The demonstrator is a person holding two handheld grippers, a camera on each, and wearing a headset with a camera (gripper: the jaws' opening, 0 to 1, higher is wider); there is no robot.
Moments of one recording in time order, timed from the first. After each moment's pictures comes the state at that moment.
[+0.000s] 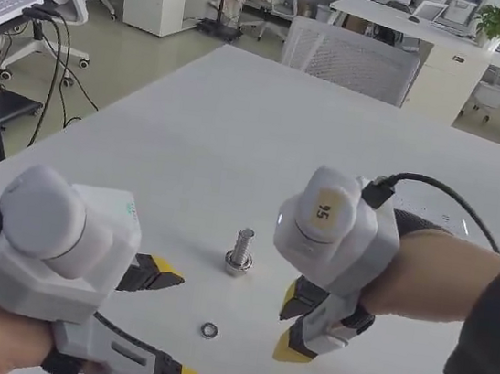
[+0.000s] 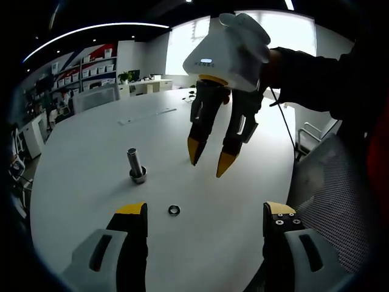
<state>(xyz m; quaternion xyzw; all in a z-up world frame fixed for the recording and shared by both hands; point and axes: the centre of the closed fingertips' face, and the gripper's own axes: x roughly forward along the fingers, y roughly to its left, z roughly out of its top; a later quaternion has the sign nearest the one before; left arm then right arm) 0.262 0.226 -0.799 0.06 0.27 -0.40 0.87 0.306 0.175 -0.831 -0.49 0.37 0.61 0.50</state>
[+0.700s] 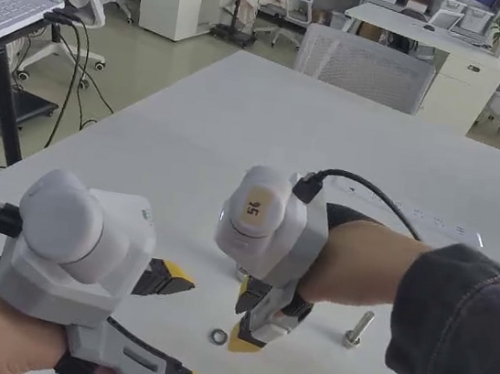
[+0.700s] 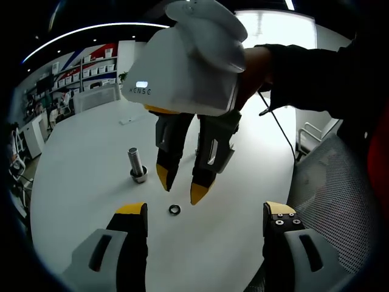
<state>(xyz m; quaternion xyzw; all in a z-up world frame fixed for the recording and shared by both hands) 0.262 0.229 -0.797 0.06 0.27 -0.39 0.88 0.304 0.232 -0.848 -0.51 0.35 0.64 0.47</state>
